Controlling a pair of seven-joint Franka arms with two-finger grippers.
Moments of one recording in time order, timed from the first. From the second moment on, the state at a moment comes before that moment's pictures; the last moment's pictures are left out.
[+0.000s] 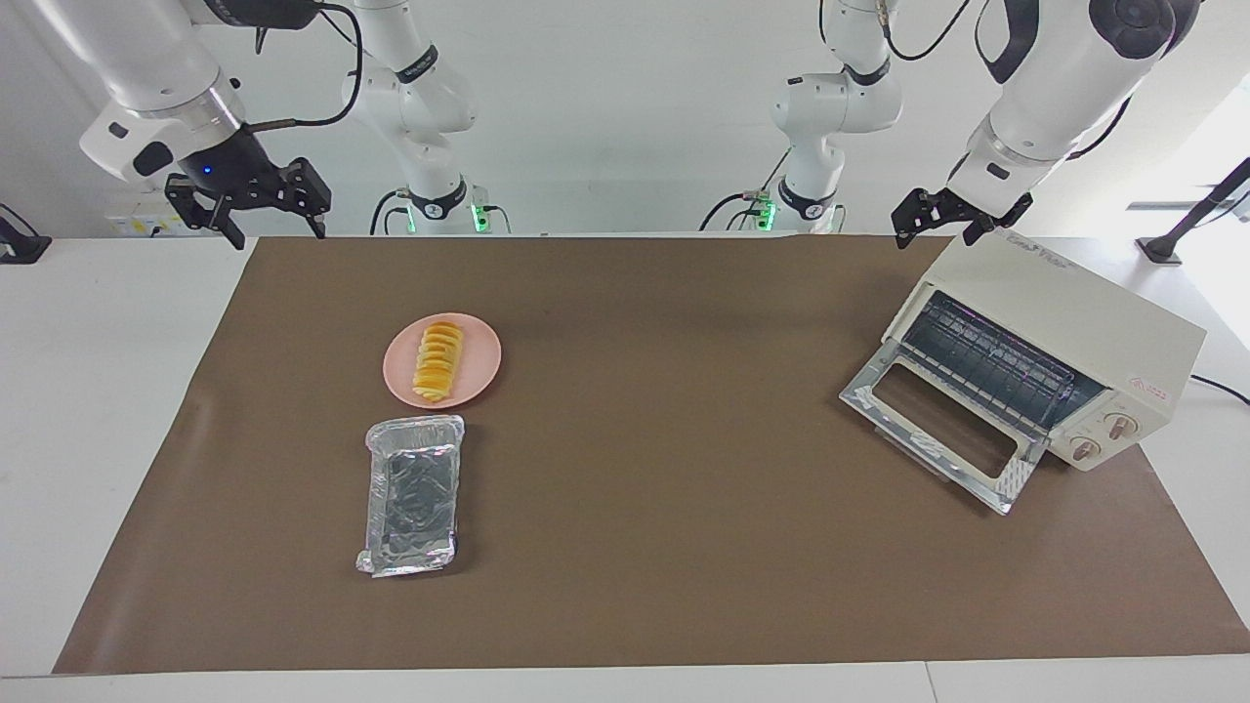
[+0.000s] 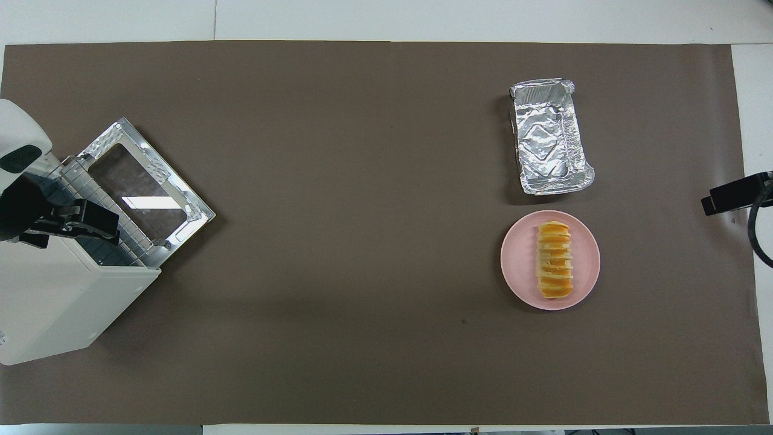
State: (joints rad) left arm -0.06 -0.06 -0.06 -1.66 0.01 1.39 -0.08; right arm -0.14 -0.02 0.08 -1.52 0.00 1.41 -0.20
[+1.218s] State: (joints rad) left arm -0.06 -0.06 -0.06 -1.66 0.01 1.39 -0.08; right arm -0.08 -0.27 0.11 -2.09 0.00 1.68 -0.20
